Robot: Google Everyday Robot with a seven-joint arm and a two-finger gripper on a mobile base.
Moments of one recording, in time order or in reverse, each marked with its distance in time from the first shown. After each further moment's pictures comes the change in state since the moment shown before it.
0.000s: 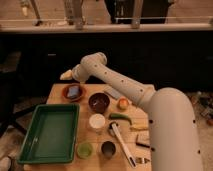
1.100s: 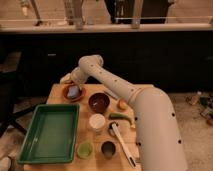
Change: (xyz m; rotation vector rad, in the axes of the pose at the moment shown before) arm -0.007 0.017 0.041 -0.049 -0.101 0.035
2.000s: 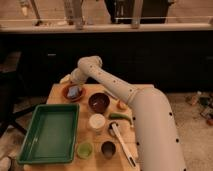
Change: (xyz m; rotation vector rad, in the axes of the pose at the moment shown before) arm -0.001 0.003 0.008 0.021 -0.003 0.021
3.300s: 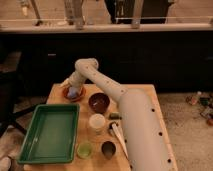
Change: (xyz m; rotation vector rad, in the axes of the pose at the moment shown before) arm -0.007 0.013 0.043 -0.063 -0.107 0.024
